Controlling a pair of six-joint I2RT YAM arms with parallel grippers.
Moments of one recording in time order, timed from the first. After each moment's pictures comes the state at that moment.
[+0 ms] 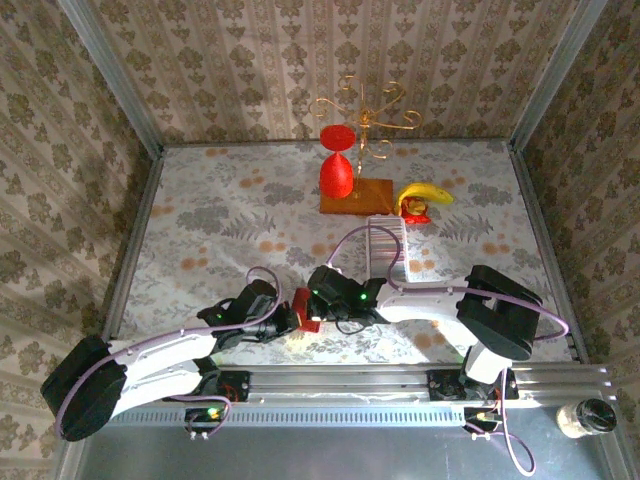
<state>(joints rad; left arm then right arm) -0.88 1.00 0.26 -0.11 0.24 -1.11 1.06 1.67 0.88 -0.11 0.01 1.08</state>
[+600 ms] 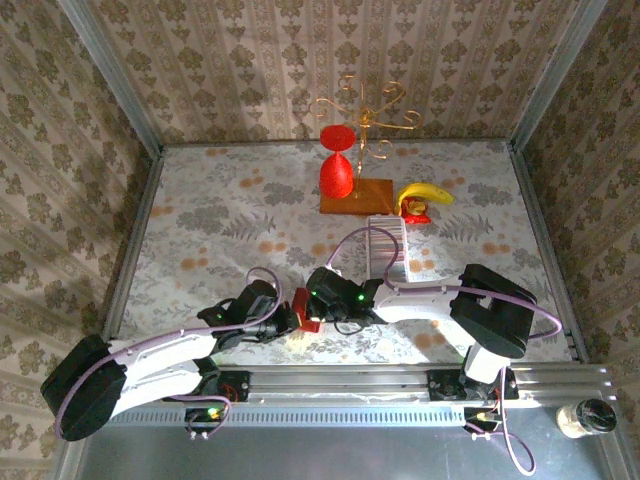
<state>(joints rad) -0.88 1.00 0.25 -0.11 0.24 -1.12 1.06 1.69 0.88 -0.10 0.01 1.10</state>
